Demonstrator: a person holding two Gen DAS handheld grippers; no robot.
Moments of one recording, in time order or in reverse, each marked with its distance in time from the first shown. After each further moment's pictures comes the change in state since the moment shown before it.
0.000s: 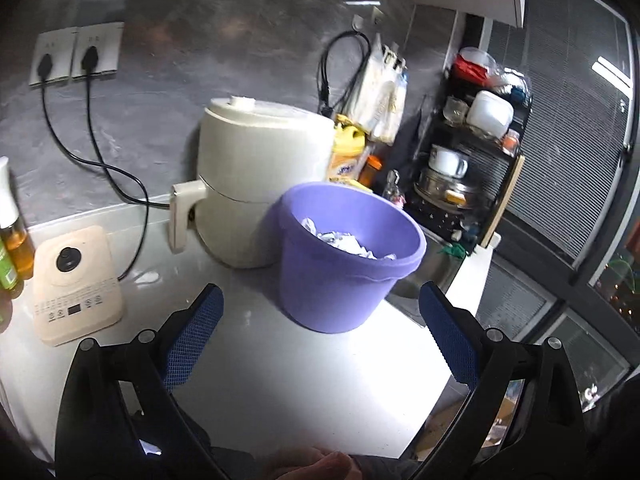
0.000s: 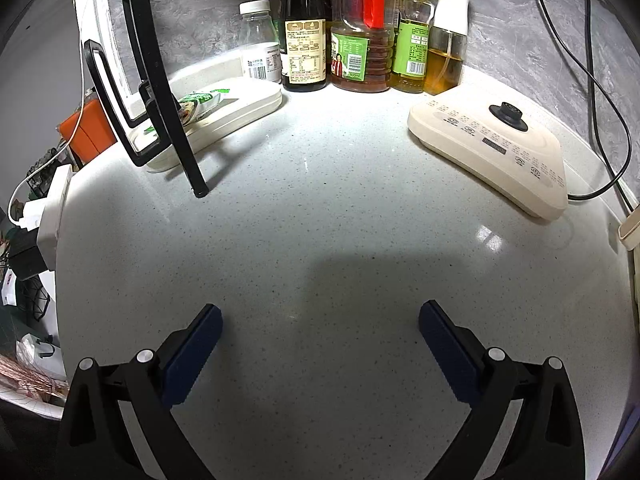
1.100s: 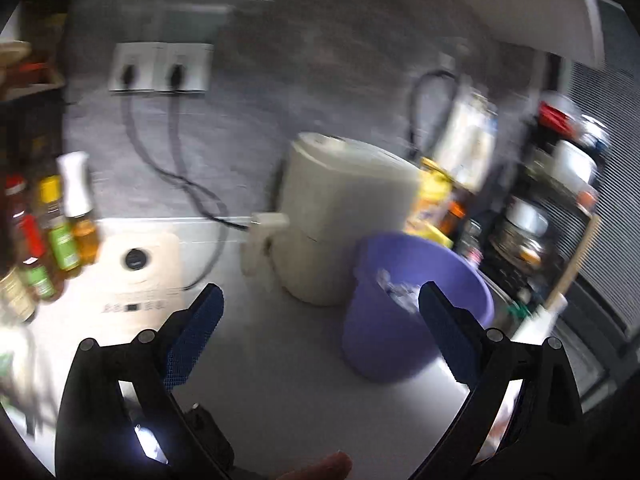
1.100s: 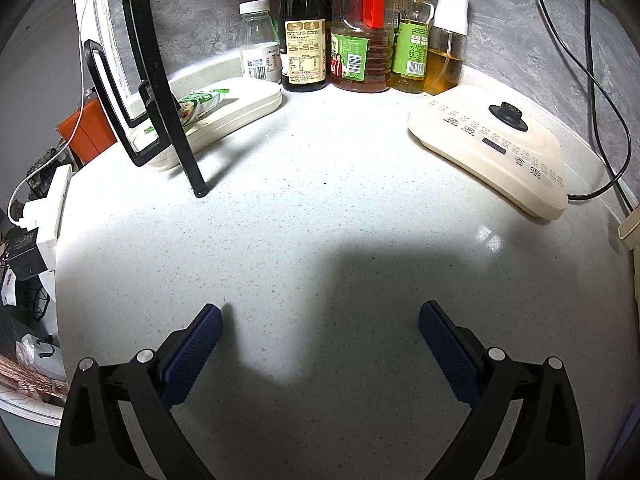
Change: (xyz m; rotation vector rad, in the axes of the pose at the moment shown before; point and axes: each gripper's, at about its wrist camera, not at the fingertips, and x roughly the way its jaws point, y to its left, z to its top) left arm -0.012 0.001 0.031 -0.198 -0.144 0.353; right arm -0.001 0.000 0.000 0.000 0.000 0.000
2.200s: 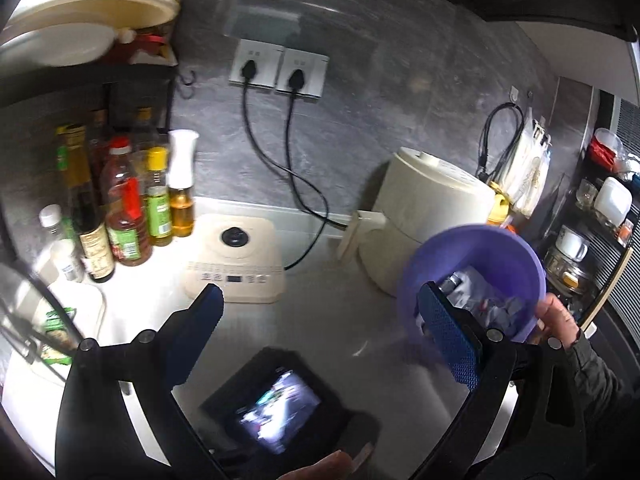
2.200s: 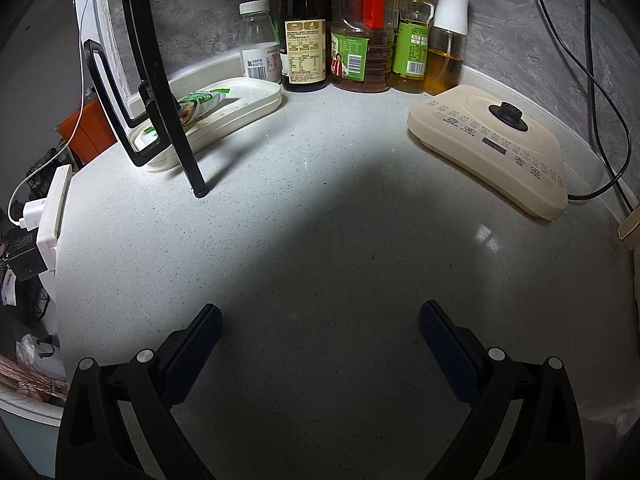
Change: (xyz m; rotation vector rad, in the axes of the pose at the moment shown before) left arm -0.066 0.096 -0.031 -0.077 -0.032 0.162; right arm 0.000 0.000 0.000 0.000 0.000 -0.001
